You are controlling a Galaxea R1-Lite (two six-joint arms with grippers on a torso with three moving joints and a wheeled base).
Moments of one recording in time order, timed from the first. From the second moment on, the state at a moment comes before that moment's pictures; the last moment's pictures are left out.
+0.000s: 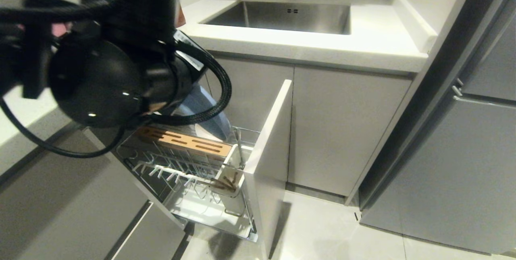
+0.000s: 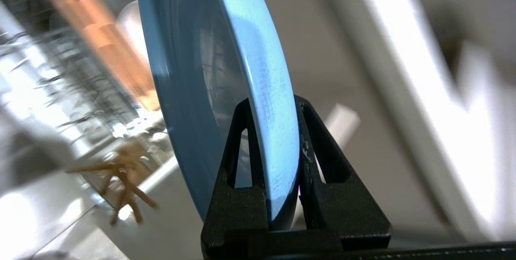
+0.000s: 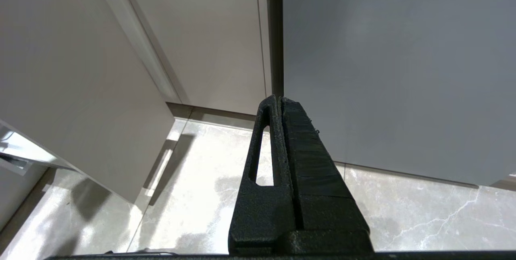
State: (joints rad) left arm -0.87 1.57 -1.52 0.34 0.95 -1.07; right arm 0.00 0.00 0.00 0.00 -0.02 0.07
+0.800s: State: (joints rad) left arm -0.44 1.37 -1.86 0.36 0.98 -0.09; right arm 0.00 0.00 0.00 0.00 -0.02 0.07
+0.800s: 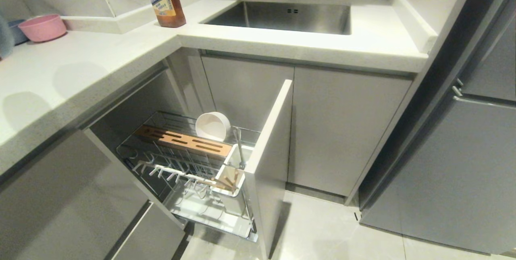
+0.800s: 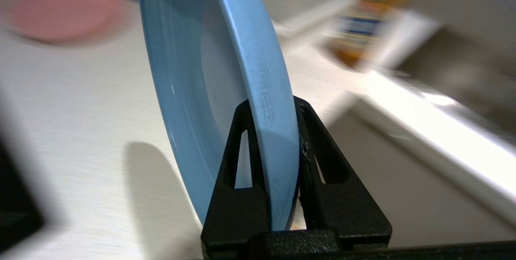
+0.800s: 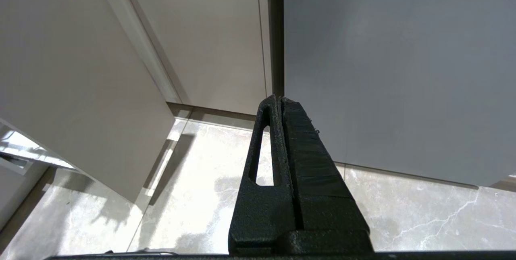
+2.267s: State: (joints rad) left arm 0.01 1.68 -1.93 0.86 0.84 0.38; right arm 0.00 0.00 0.00 0.00 -0.02 0.07
